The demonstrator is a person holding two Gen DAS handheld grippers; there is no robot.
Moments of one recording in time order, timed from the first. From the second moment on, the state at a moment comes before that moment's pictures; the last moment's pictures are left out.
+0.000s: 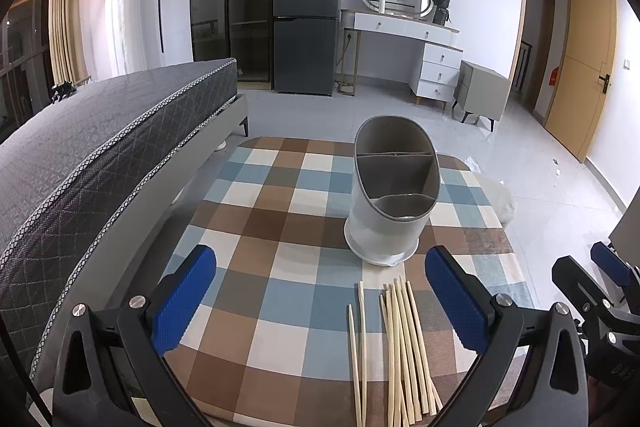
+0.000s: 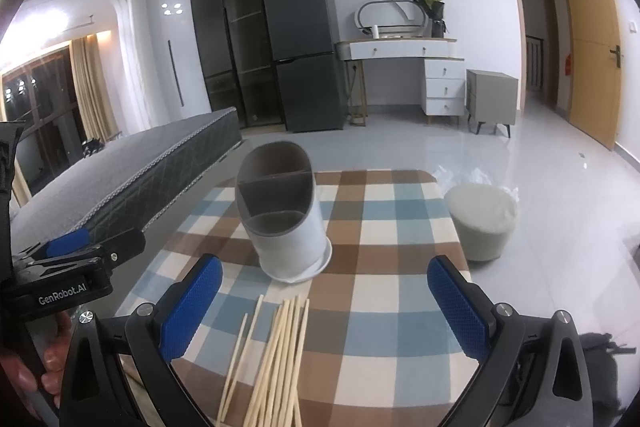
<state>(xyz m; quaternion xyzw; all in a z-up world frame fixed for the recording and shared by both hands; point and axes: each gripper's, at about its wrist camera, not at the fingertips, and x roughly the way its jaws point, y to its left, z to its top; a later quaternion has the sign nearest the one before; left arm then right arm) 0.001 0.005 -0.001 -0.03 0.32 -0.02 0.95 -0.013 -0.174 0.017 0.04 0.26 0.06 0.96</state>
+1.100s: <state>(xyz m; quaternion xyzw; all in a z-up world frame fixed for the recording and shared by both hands) 0.001 0.003 -0.001 -0.03 0.33 -0.02 0.94 -0.013 -0.172 0.016 0.03 0.27 0.05 0.96</state>
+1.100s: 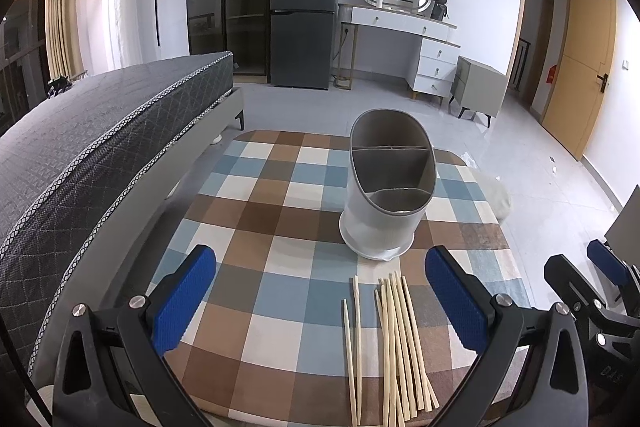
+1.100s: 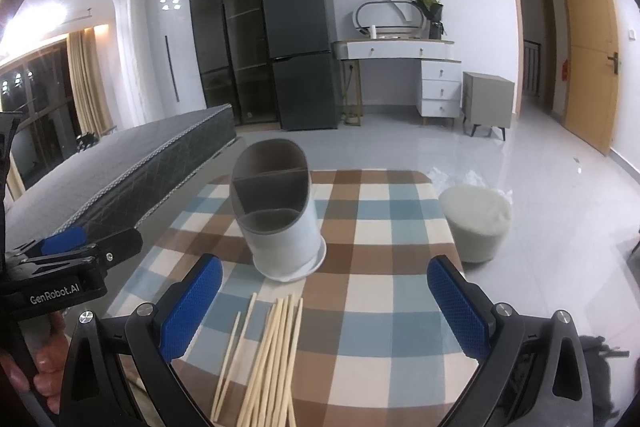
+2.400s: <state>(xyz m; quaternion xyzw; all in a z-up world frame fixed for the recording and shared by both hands) 0.079 -0.010 -0.143 0.02 0.61 0.01 0.79 0.044 -0.194 -0.015 0.12 0.37 0.05 0.92</state>
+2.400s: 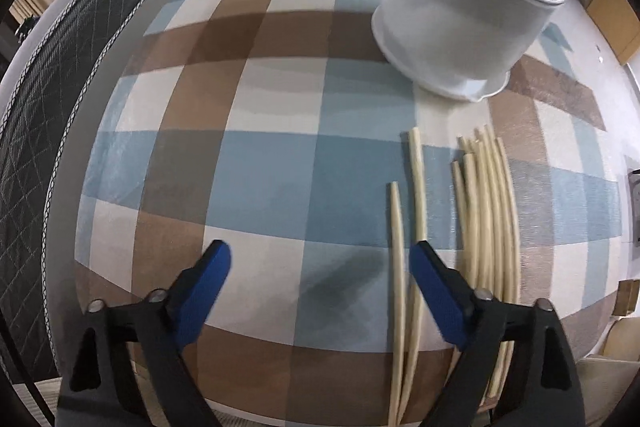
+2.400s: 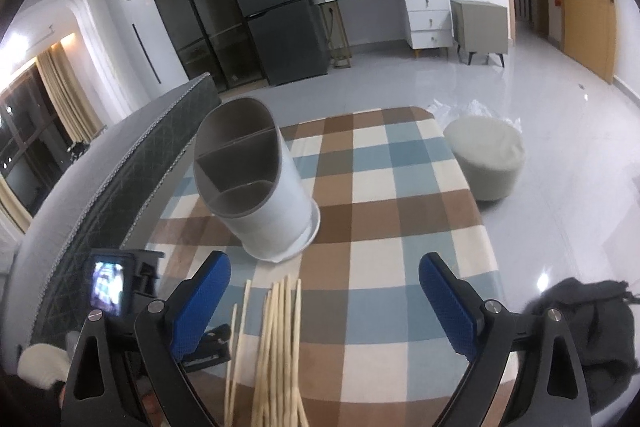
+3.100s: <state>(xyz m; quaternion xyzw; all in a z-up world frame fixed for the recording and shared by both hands) 0.101 -0.006 -0.139 -0.02 0.64 -0.01 0.77 0.045 -0.196 -0.013 0.15 0.38 0.07 0.91</state>
